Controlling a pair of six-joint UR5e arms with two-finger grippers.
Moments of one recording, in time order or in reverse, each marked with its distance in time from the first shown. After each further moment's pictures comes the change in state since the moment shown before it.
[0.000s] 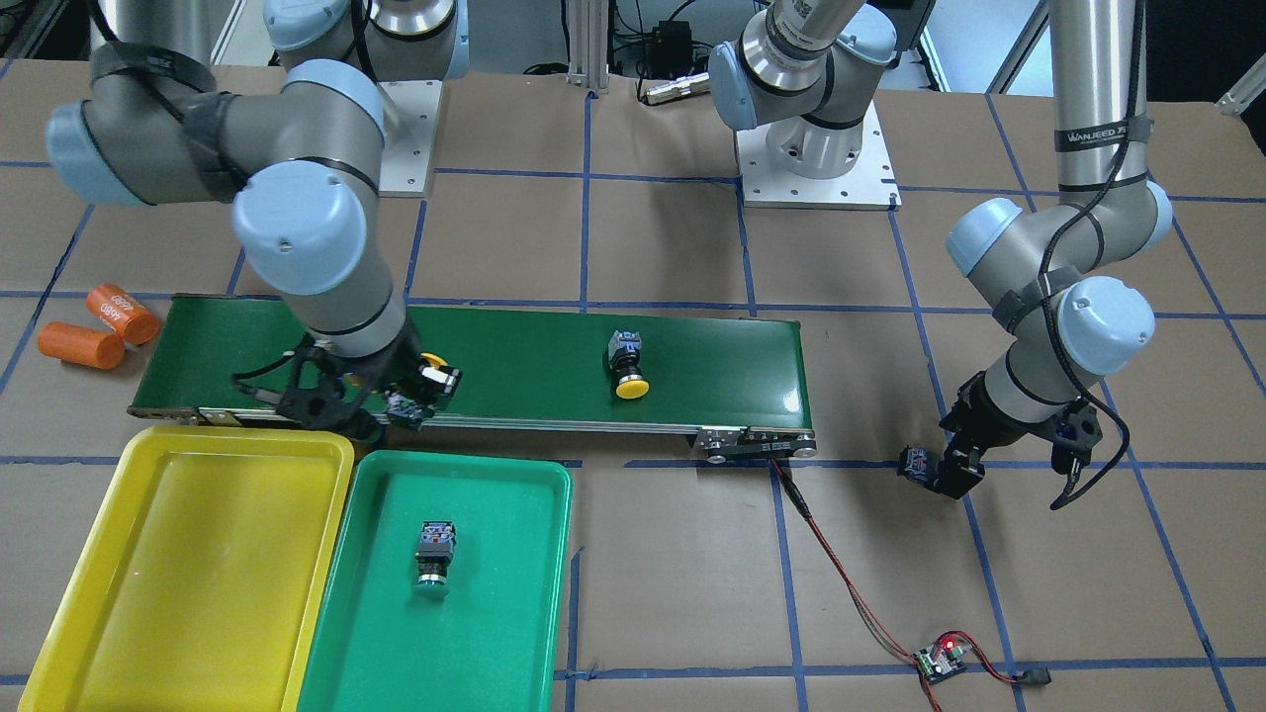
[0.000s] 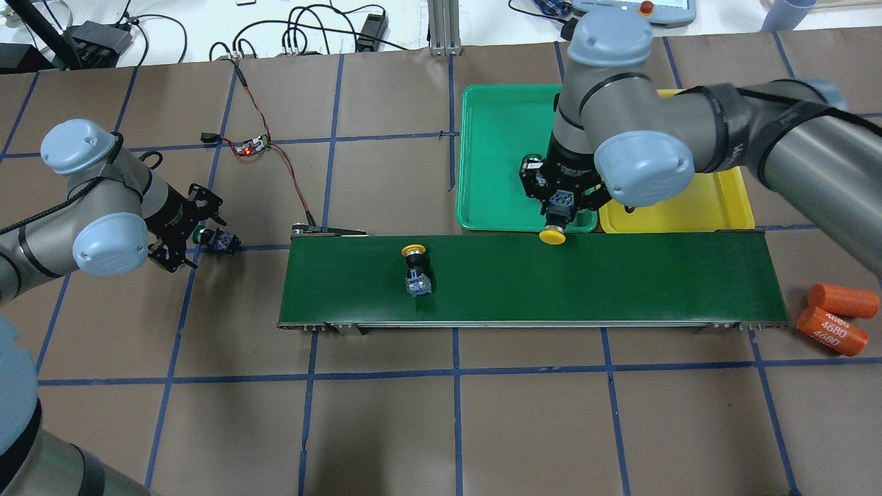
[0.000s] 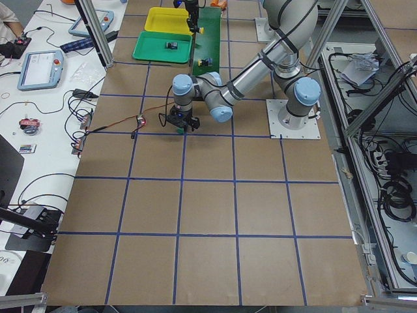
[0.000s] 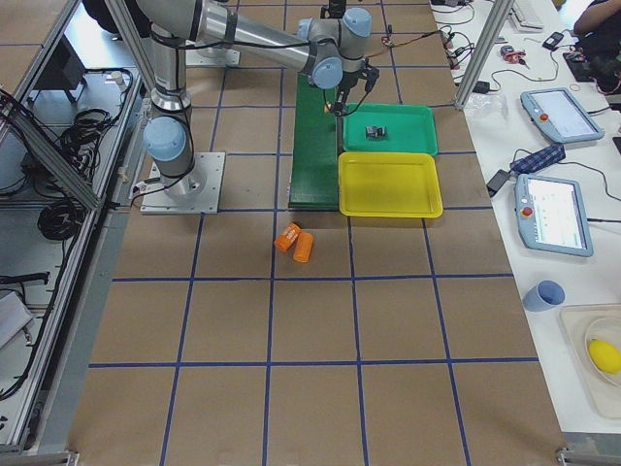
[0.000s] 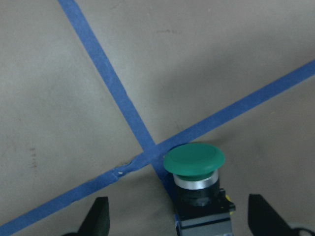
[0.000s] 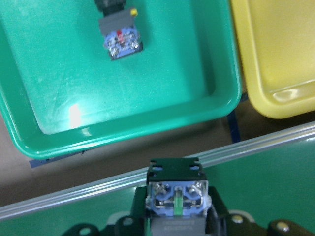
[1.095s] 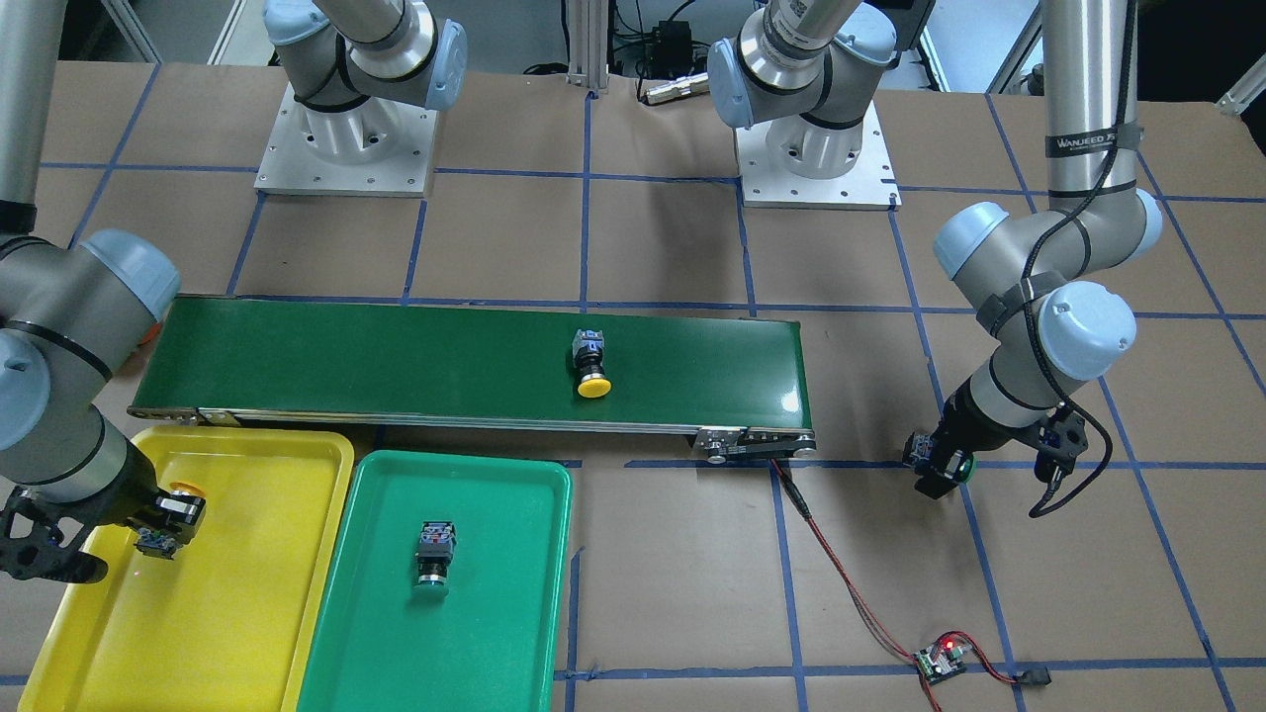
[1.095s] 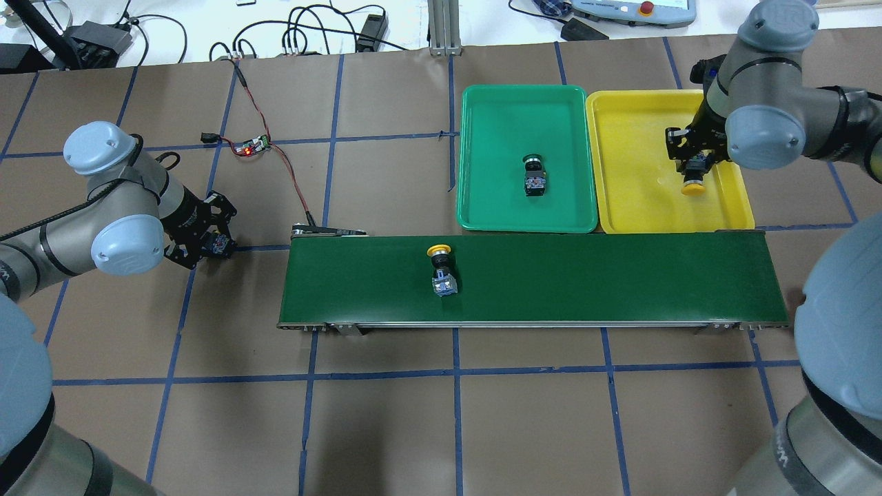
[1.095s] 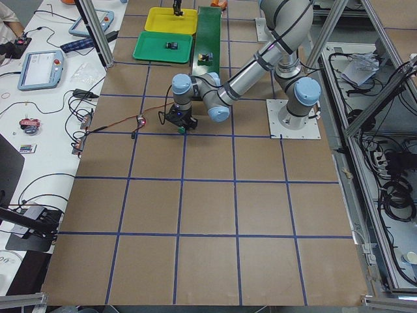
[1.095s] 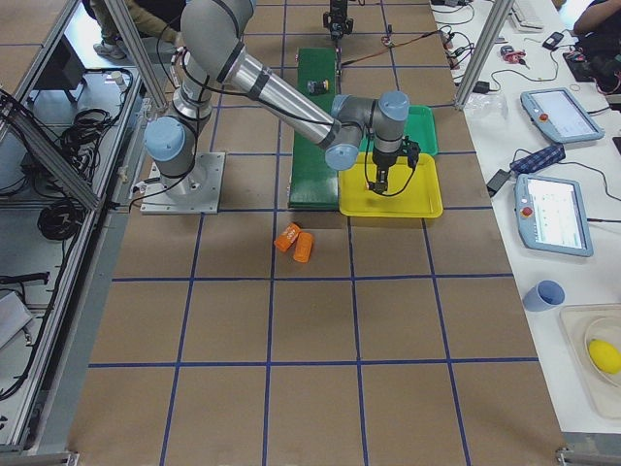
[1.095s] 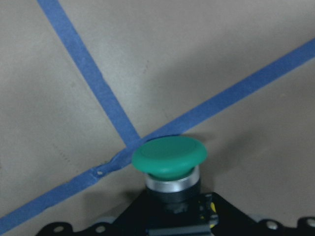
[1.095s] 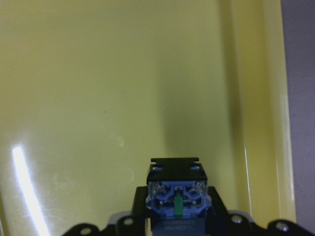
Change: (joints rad) left arm -0.027 0.009 0.008 -0.012 0.004 0.079; right arm -0.331 0.227 -0.040 -0.311 -0.102 -0.464
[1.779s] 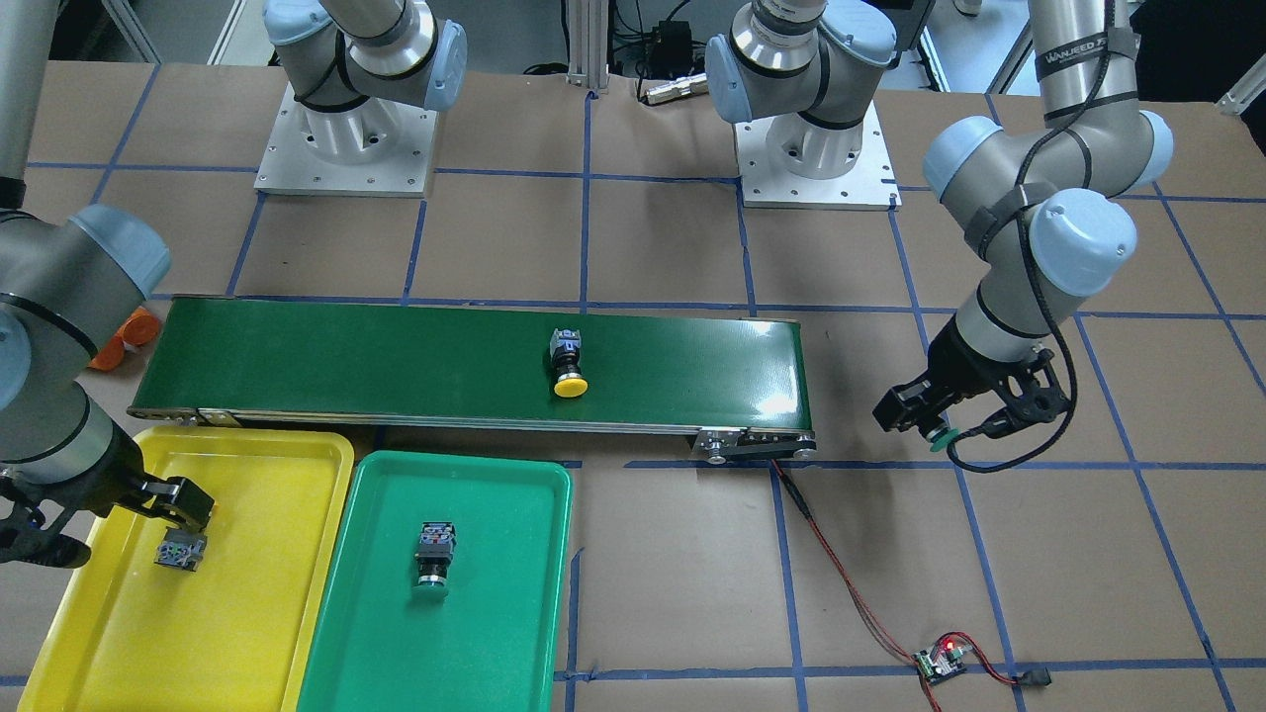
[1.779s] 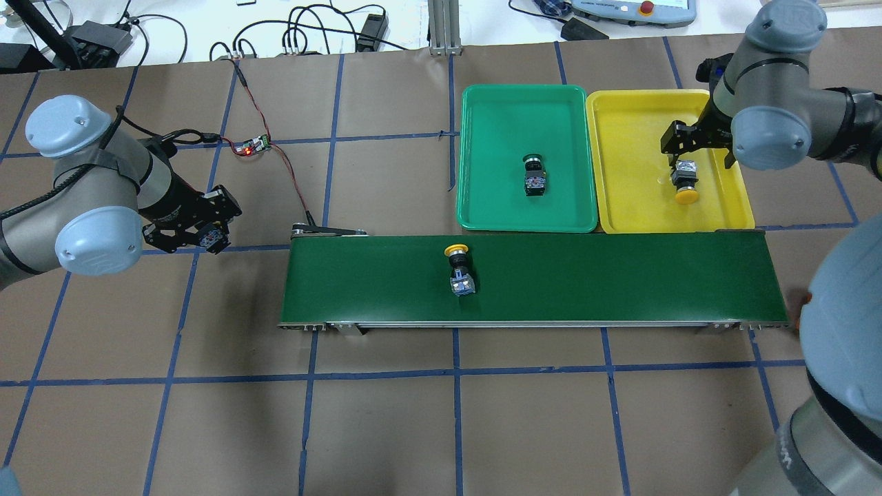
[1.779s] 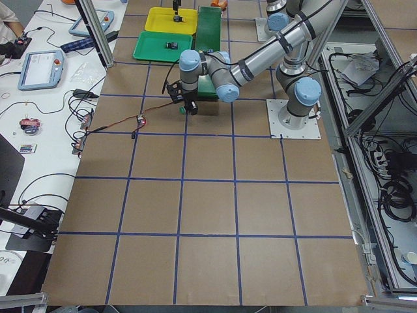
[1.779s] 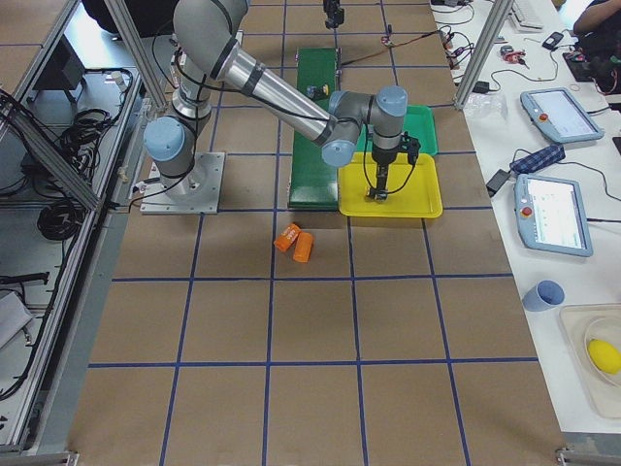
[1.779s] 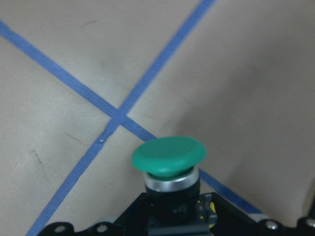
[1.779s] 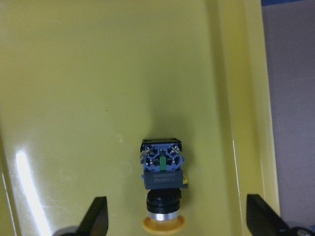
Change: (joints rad) left arm -0.079 0.201 -0.039 -0.118 -0.034 0.609; right arm -0.002 -0.070 0.010 0.046 0.010 0.000
